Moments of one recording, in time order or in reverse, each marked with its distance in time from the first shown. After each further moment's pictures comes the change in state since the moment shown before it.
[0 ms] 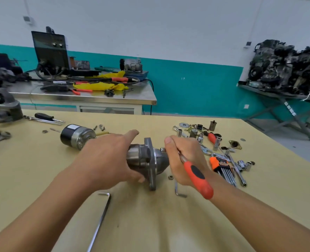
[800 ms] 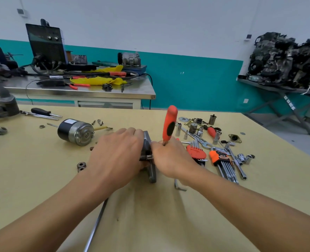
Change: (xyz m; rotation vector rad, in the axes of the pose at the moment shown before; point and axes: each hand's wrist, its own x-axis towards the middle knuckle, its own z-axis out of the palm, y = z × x) left_hand 0.001 0.025 0.018 0.198 0.337 0.148; right_hand 0.008 -0.037 0.014 0.057 -0.334 0.673
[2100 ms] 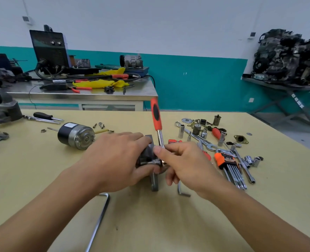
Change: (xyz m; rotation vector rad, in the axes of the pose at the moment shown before) left_hand 0.008 -0.017 -0.003 -0.154 -0.156 0.172; right_hand -0.013 0.031 -0.023 0.368 -0.169 -0.172
